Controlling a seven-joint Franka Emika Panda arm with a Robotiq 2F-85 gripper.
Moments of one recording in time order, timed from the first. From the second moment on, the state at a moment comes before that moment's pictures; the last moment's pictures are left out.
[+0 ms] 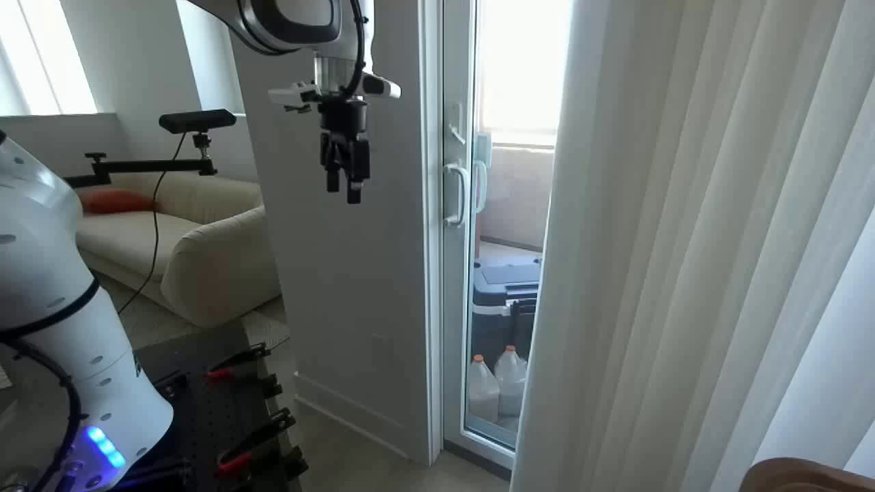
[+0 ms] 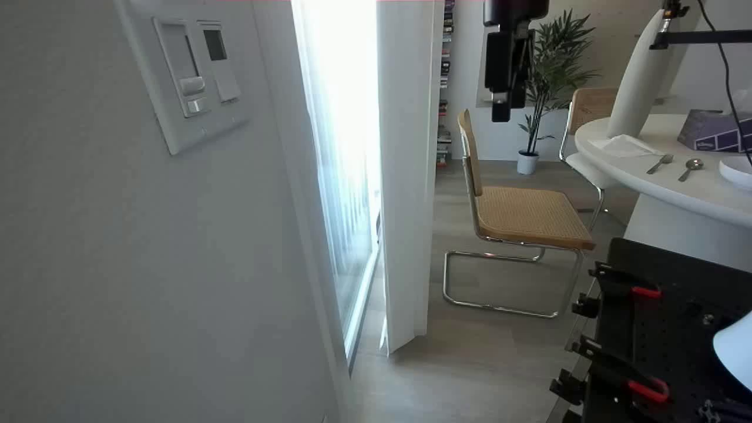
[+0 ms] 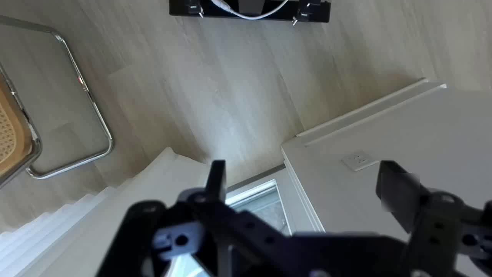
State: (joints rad) arm 0.04 -0.40 0.01 -2.41 0.02 1.91 -0.02
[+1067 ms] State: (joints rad) arm 0.03 -0.38 0.02 -2.41 0.00 2.04 0.06
